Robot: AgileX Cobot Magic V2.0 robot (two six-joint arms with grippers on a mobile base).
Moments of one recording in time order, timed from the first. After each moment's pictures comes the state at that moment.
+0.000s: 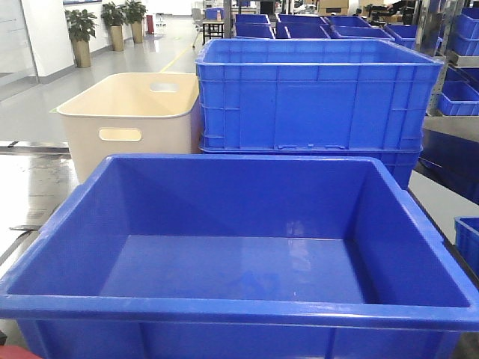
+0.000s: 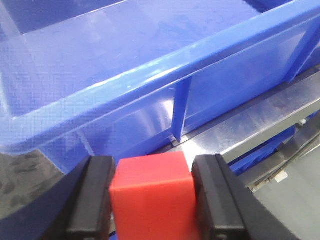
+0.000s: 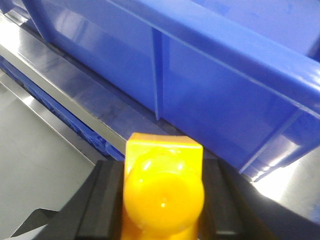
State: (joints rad) left arm -0.59 0.75 -0.89 0.04 0.84 -0.06; right arm 0.33 0.72 -0.75 0.31 0.87 -0.39
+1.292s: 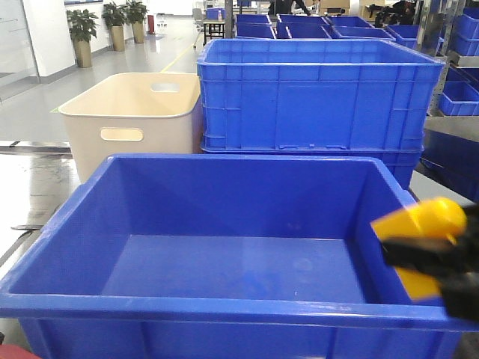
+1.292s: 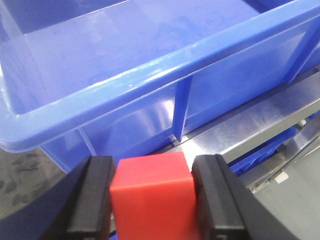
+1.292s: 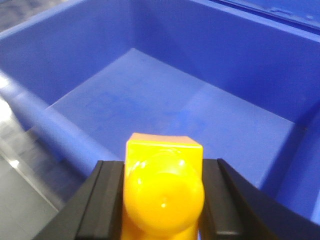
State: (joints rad) left arm -0.59 0.75 -0.89 0.04 0.84 -0.06; right arm 0.33 0.99 -1.25 0.29 0.91 -0.30
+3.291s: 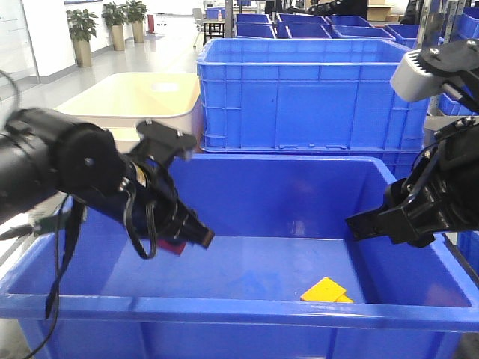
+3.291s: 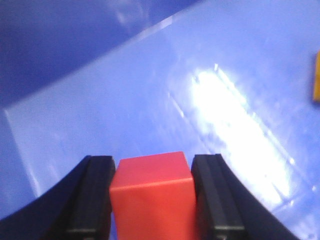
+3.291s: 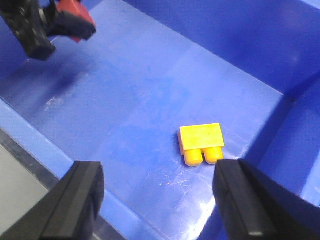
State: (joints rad) left arm -0.52 1.73 -1.70 0.07 0.95 0.05; right arm 0.33 1.26 -1.59 0.19 1.21 -0.28
